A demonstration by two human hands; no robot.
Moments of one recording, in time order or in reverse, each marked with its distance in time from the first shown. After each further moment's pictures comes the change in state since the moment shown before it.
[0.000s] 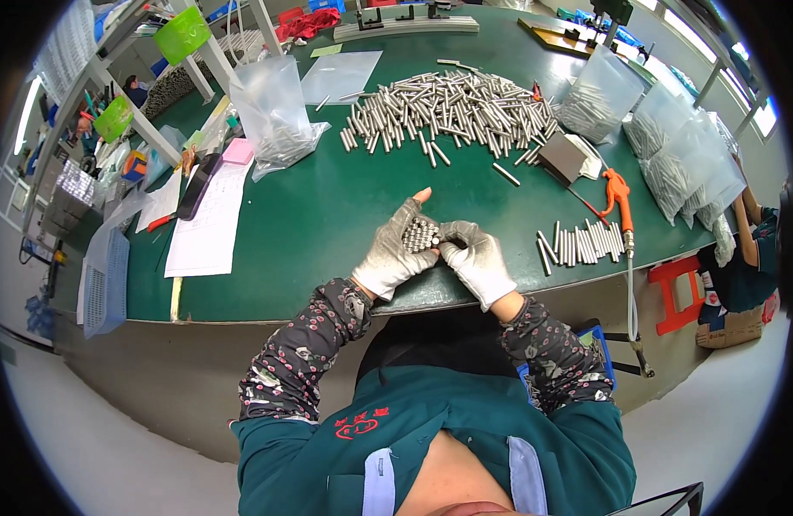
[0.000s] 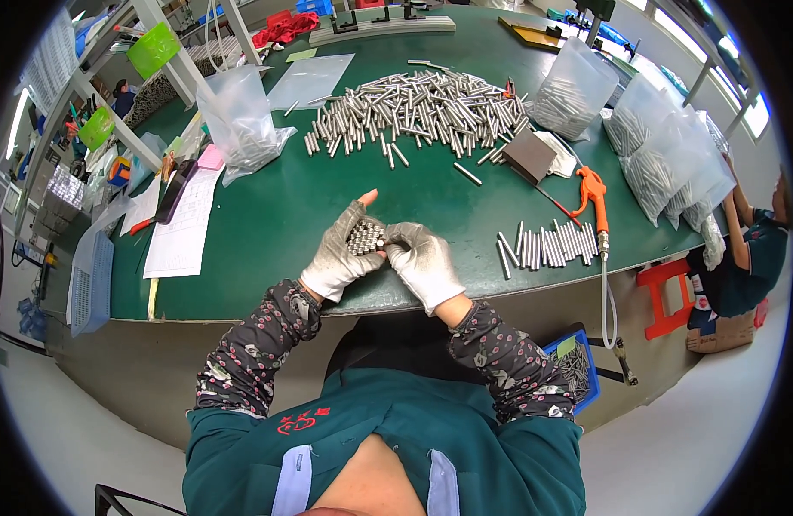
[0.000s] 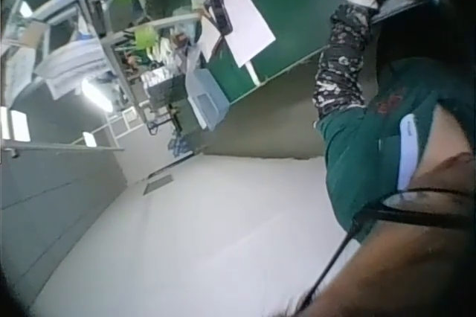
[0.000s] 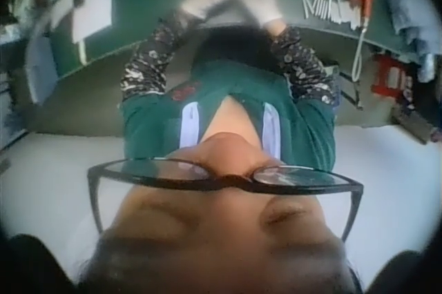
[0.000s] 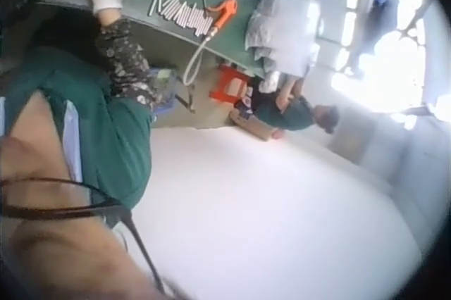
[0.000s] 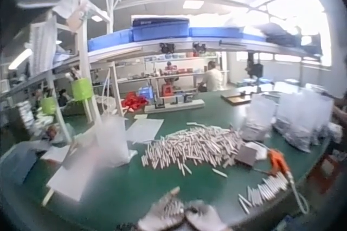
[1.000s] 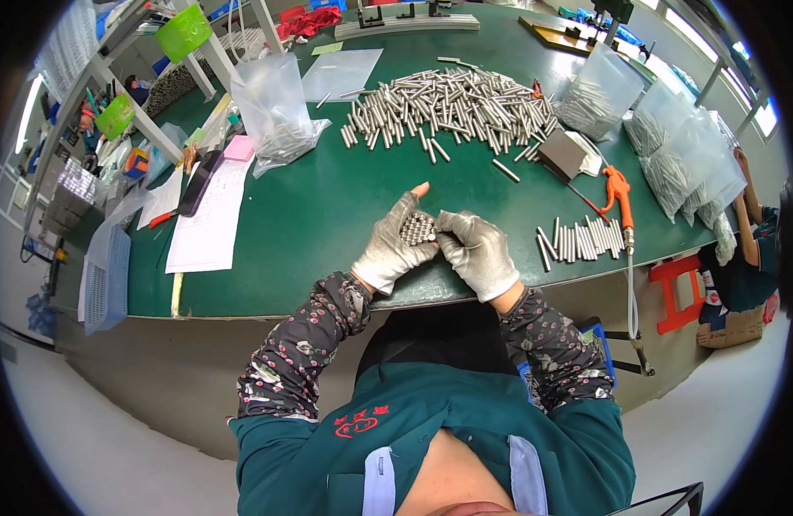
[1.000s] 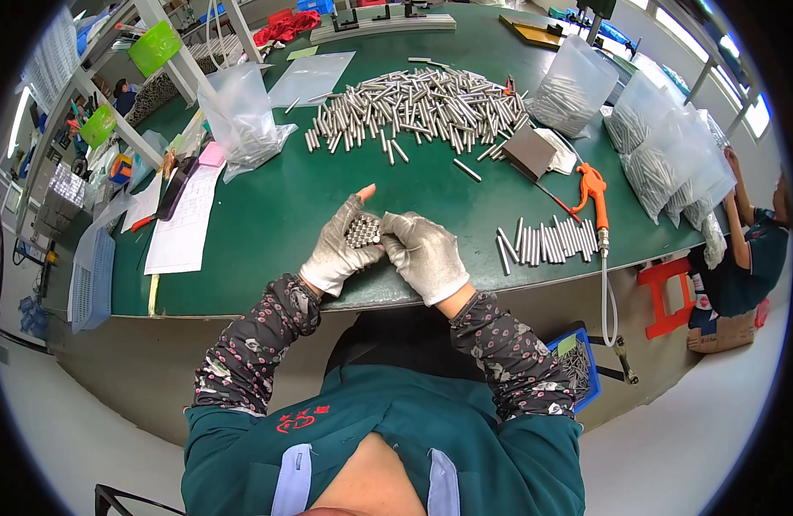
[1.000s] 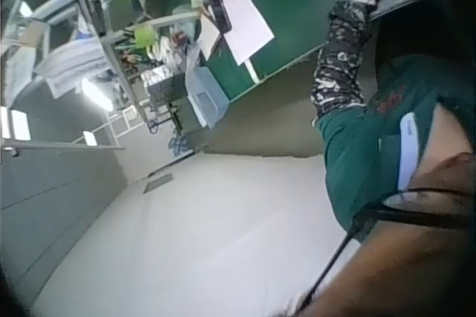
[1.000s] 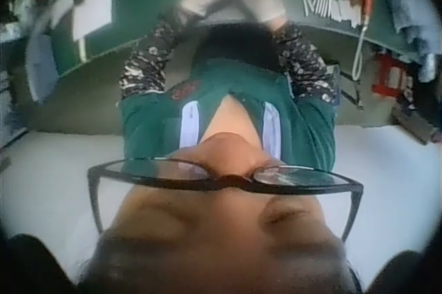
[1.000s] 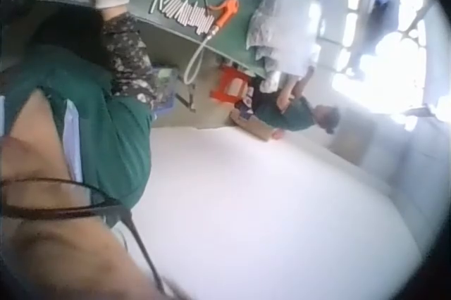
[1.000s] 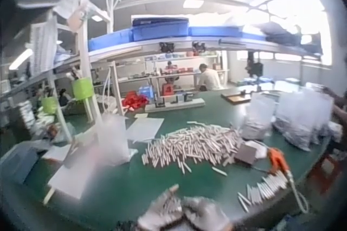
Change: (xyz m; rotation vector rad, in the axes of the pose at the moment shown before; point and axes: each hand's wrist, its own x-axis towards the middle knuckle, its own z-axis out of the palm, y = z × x) left_hand 0.003 -0.002 0.000 -0.039 0.042 -0.017; right_hand 0.006 -0.026 -0.013 -0.285 0.014 -0.368
